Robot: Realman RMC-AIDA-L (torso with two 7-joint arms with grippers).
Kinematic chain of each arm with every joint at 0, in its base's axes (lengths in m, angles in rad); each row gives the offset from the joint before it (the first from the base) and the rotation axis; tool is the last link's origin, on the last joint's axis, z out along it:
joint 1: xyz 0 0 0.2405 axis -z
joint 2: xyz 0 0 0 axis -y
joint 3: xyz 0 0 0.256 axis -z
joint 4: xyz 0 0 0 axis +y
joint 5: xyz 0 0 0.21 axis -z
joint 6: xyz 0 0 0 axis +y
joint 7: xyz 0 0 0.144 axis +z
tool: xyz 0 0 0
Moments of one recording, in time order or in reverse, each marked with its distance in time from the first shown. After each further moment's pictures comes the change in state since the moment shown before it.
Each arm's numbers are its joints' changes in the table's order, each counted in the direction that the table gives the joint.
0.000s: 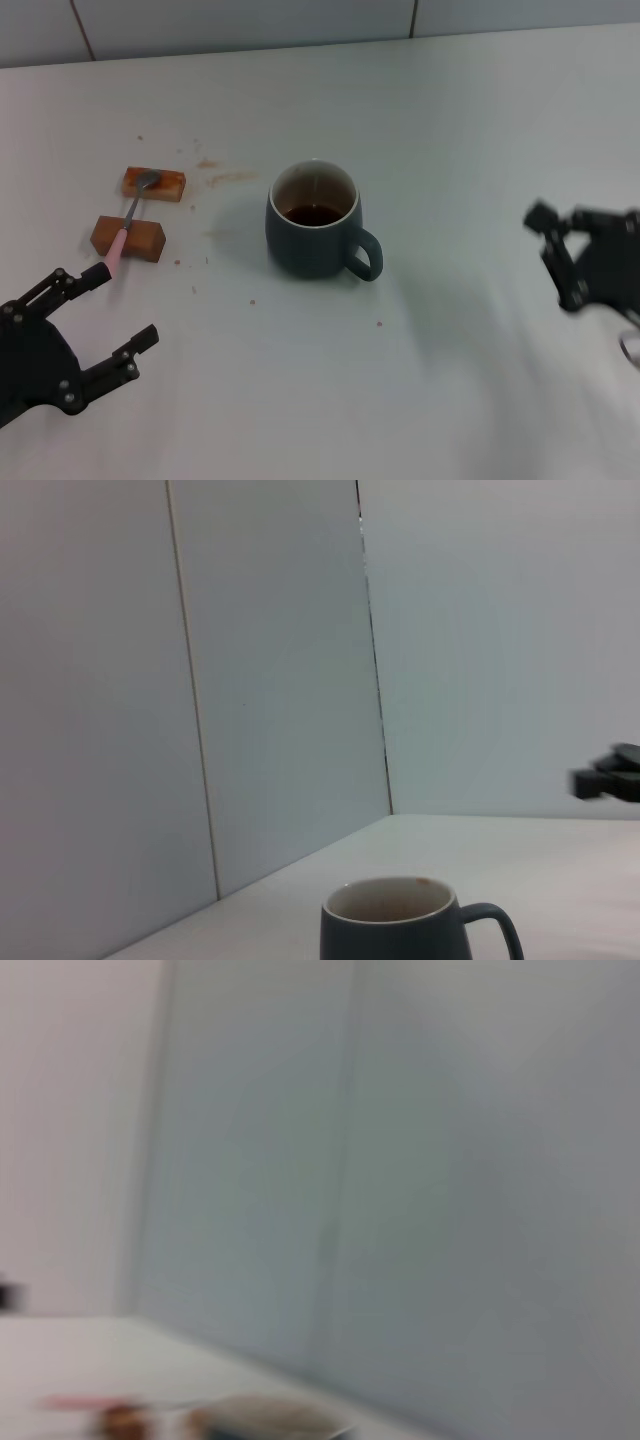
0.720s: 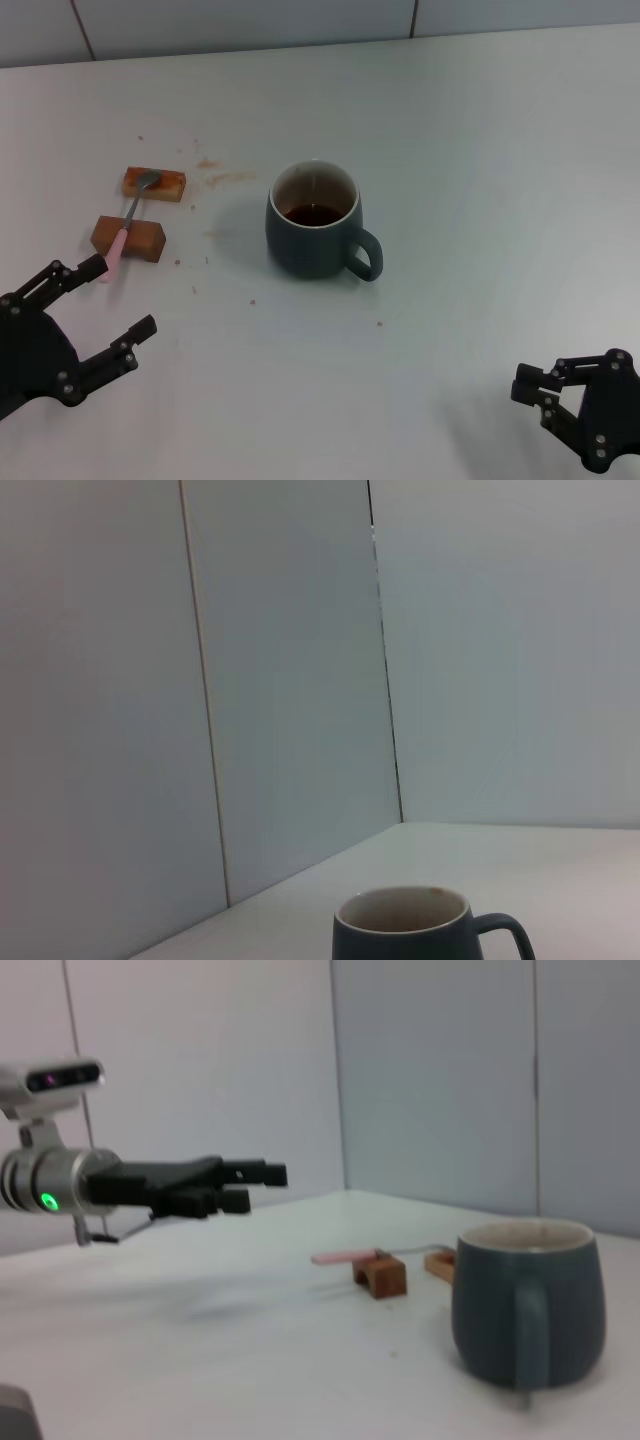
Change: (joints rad) left arm 0.006 0.005 0.020 0.000 0.000 0.001 -0.006; right arm 0.082 -0.024 0.078 -0.248 0.319 -0.139 0.300
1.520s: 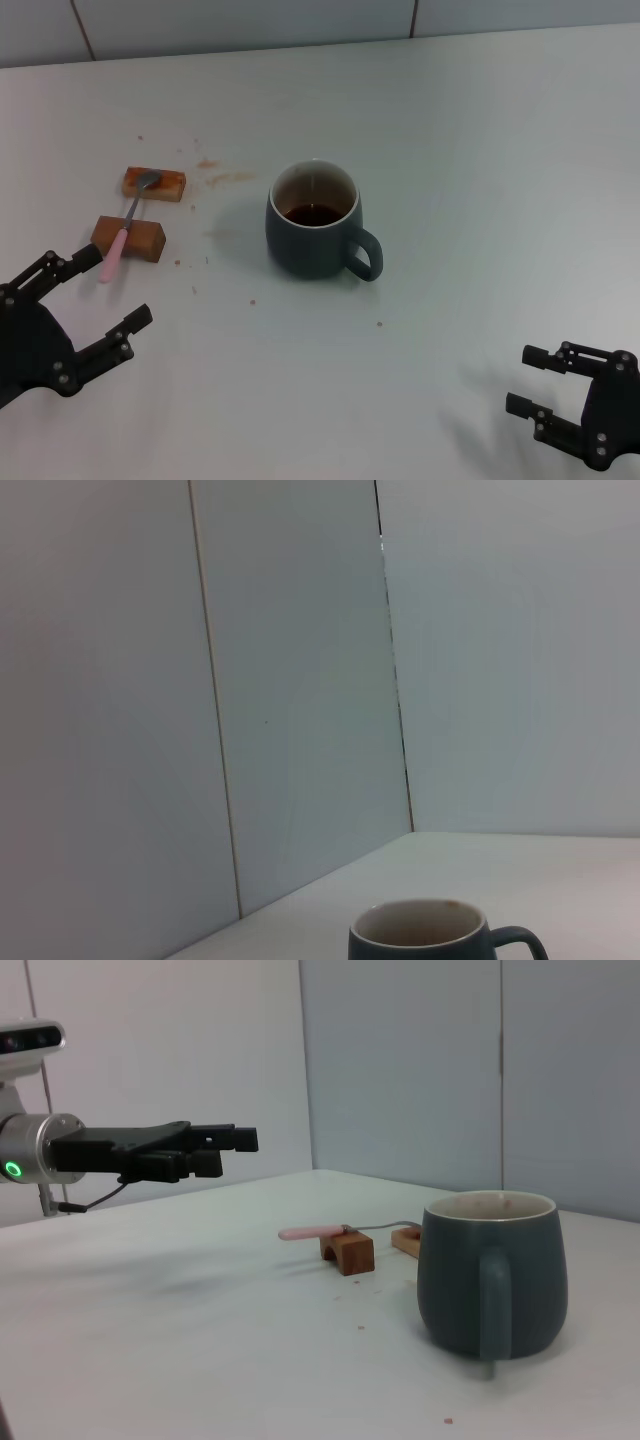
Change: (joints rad) left arm 0.008 0.000 0.019 0.003 0.001 0.005 -0.005; right arm 0.016 -0.003 -0.011 0.004 -0.008 0.043 -0.018
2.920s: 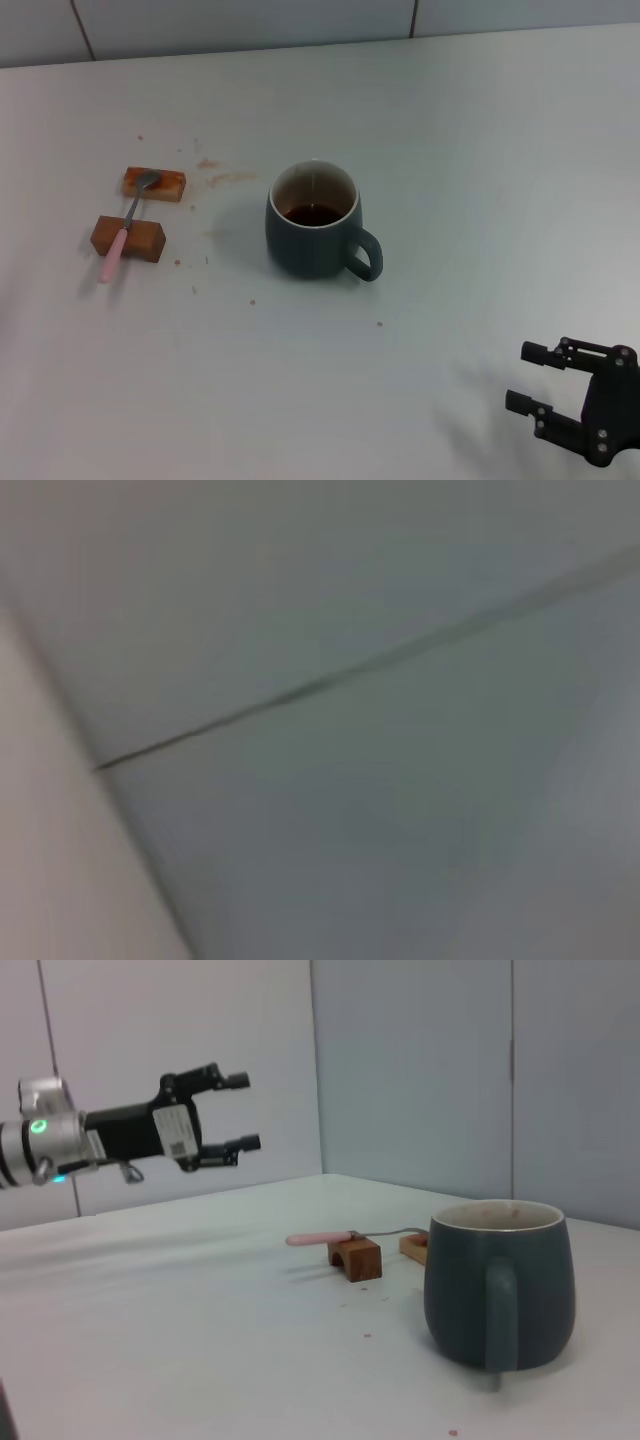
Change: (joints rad) left arm 0.019 0.015 0.487 -0.170 0.001 -0.061 -1.186; right arm -0.012 0.005 0.007 -0.006 0.000 -0.012 0.005
